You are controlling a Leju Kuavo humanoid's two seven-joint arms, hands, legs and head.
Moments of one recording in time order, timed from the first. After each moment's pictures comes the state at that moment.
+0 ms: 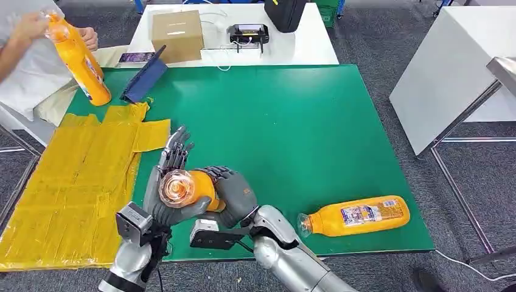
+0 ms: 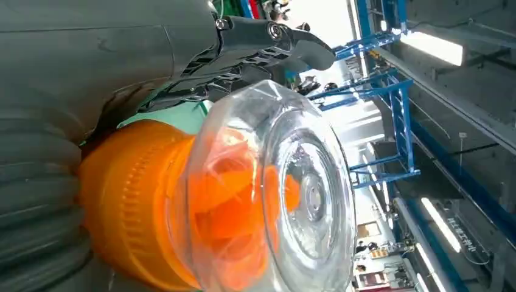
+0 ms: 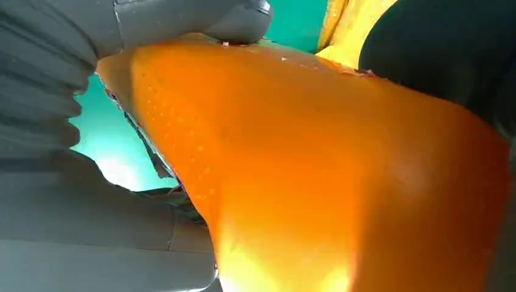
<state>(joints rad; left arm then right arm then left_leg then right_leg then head) -0.14 -0.04 -0.41 -1.53 -0.14 0.08 -0.50 -0.39 0.20 0.81 -1.01 0.65 -0.31 -0.31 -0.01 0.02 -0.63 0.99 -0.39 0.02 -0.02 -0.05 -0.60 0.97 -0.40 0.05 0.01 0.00</state>
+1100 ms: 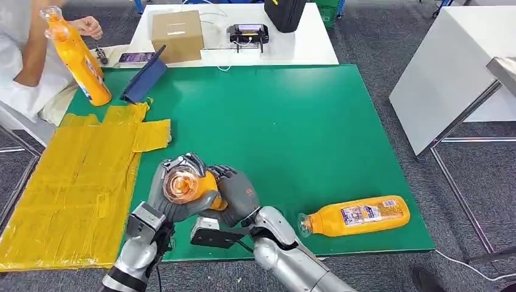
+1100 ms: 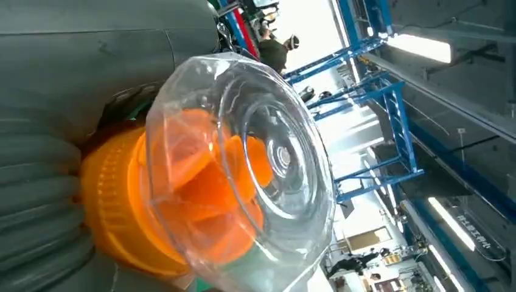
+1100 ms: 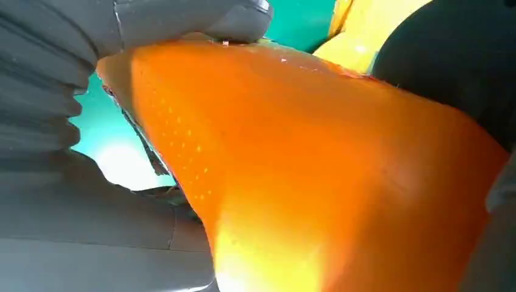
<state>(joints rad) -0.18 -0.03 -0.44 -1.50 -0.21 0.16 -0.50 -0.39 0.20 0.81 -0.99 0.64 -0.39 -0.30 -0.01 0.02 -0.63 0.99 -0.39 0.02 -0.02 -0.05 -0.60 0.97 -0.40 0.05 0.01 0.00</state>
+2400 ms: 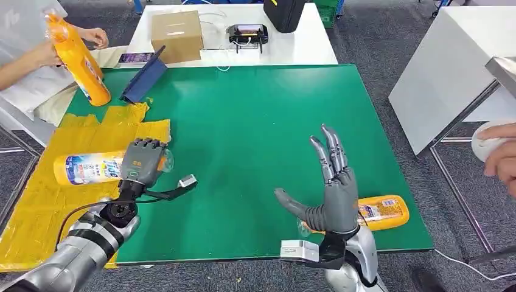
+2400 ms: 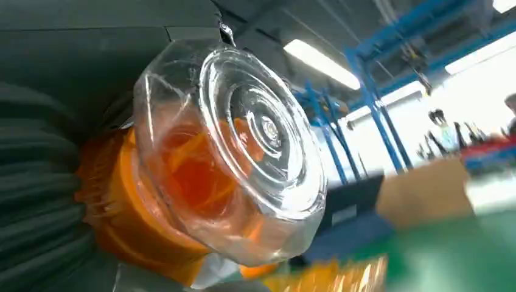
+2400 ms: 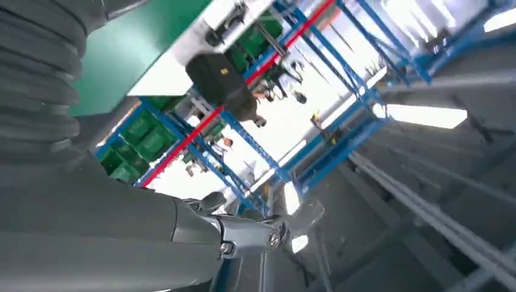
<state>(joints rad) -0.58 0.20 -0.65 -0.74 -1.57 0.64 0.38 -0.02 -0.05 0.45 -1.77 0.80 -0.54 -0.30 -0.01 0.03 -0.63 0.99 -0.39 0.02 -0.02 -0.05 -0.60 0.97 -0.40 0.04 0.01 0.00</state>
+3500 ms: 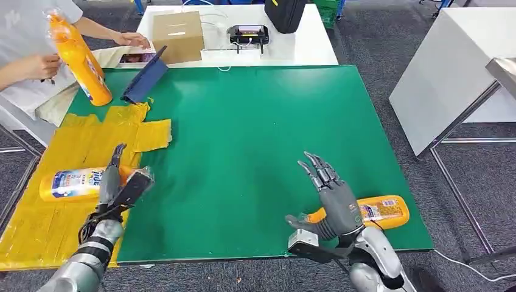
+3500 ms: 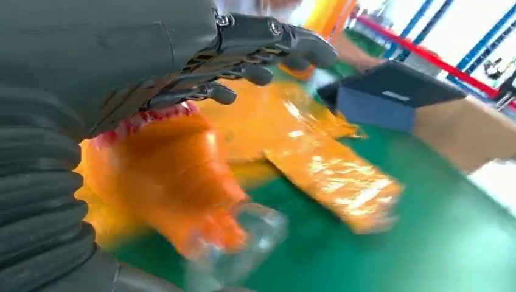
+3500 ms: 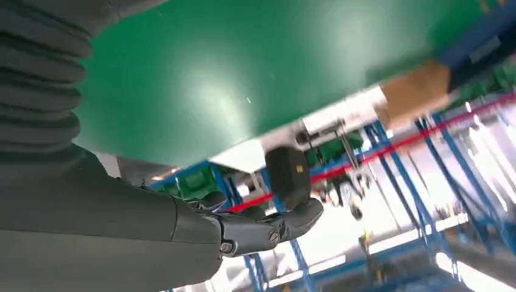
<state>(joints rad) -0.46 0.04 0.07 -0.63 -0.65 0.49 -0.49 0.02 -0.21 0.39 -1.68 0.83 -0.21 -0.19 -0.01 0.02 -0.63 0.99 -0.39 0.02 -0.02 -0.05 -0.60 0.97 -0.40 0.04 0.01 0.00</state>
